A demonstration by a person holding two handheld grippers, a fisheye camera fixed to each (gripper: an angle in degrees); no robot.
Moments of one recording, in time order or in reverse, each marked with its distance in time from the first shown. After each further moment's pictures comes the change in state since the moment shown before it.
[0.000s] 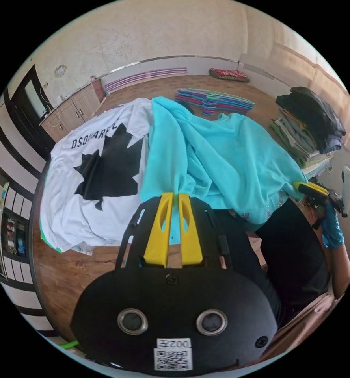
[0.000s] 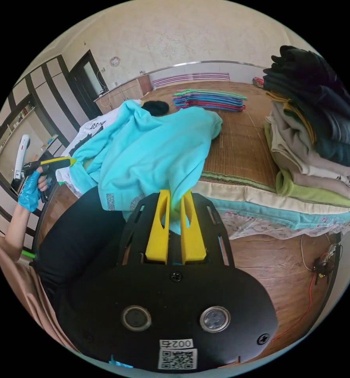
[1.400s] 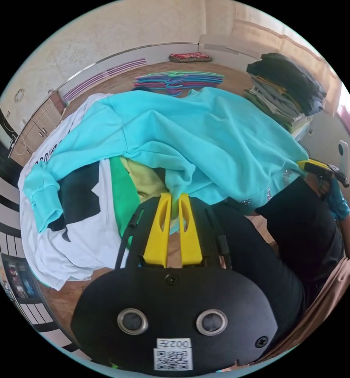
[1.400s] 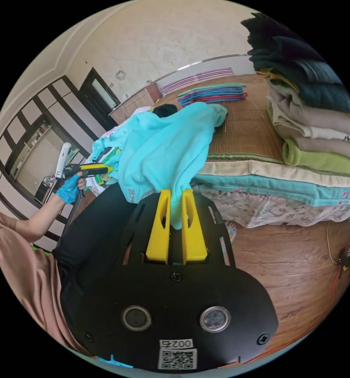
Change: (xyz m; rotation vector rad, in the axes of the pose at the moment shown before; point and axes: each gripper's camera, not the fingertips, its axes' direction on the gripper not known) left arm 0.006 0.085 0.073 -0.083 0.157 0.229; right arm 0.039 0.130 -0.107 0.031 -0.178 0.074
